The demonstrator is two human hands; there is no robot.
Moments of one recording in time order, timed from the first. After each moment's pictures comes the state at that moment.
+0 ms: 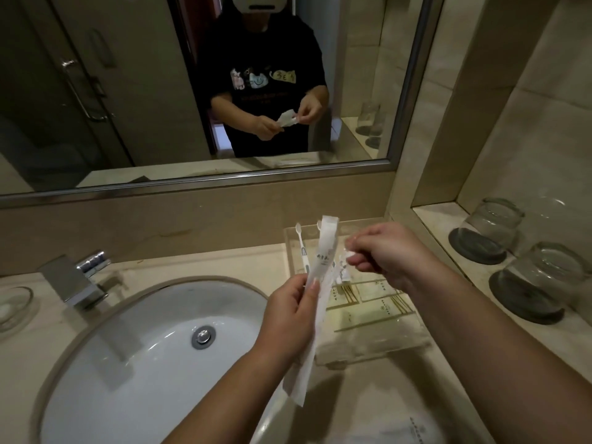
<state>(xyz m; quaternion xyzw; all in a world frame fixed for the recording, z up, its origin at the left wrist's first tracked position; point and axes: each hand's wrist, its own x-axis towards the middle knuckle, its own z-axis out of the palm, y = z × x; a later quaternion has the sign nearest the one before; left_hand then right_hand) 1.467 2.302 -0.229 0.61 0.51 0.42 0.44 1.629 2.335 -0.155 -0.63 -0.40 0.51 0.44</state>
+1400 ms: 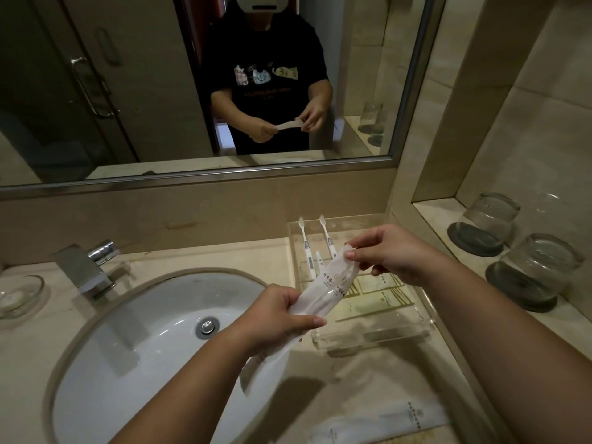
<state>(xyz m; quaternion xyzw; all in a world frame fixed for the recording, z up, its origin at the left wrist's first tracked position) 1.426 2.304 -0.226 0.67 0.50 0.19 0.51 1.649 2.332 -0.169 -0.62 -0.52 0.51 0.30</state>
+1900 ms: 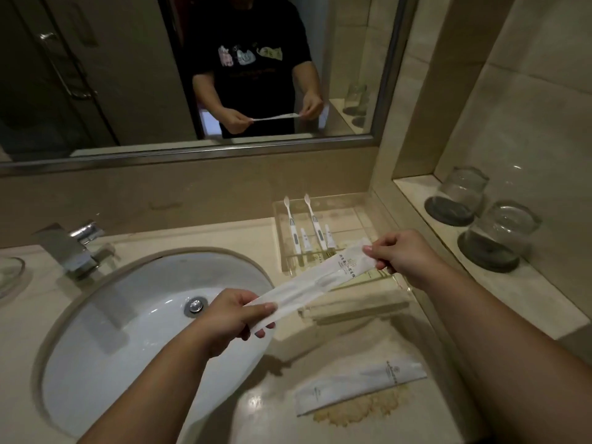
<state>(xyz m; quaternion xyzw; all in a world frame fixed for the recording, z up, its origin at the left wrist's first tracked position) 1.389 2.272 -0.254 0.55 0.56 0.22 0.58 1.689 2.295 -0.226 -0.70 -0.46 0.40 0.37</state>
